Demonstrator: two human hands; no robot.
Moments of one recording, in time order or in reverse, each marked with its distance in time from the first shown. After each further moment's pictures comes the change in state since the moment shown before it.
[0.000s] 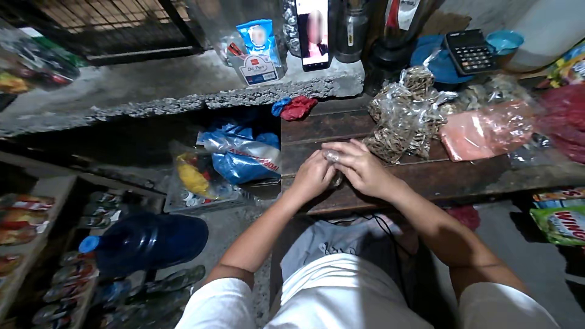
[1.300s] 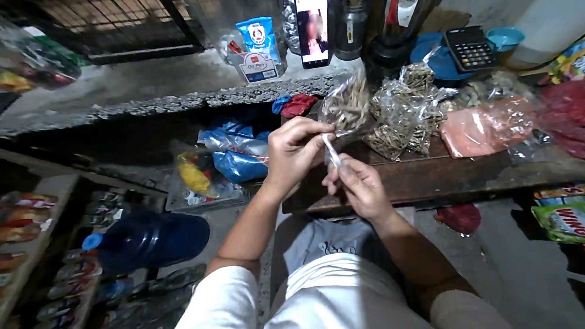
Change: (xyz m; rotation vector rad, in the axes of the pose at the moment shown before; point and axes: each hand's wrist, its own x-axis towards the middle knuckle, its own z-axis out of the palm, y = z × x) left_hand 0.015 0.024 -0.059 -0.353 0.442 0.270; right_hand -0.016 -0.047 0.035 1.001 0.332 0.090
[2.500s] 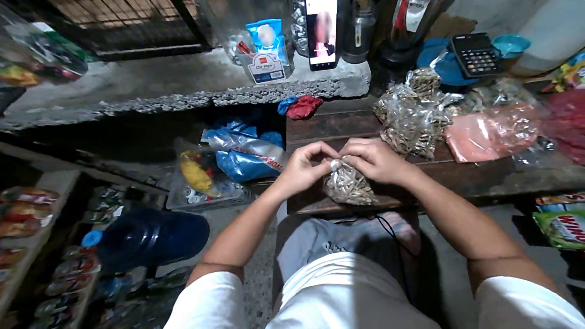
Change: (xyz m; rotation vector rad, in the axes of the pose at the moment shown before) left_hand -0.027 -0.020 -0.005 -0.274 -0.288 -0.348; right_hand 0.054 -0.014 -0.065 -0.978 -0.481 -0.123
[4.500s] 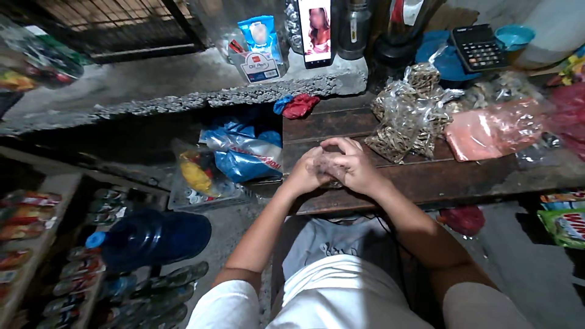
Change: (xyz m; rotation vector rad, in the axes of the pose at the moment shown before) left_hand -0.004 -0.039 0.014 0.413 -0.074 -0.131; right_hand 0.001 0.000 0.048 0.058 0.237 0.075
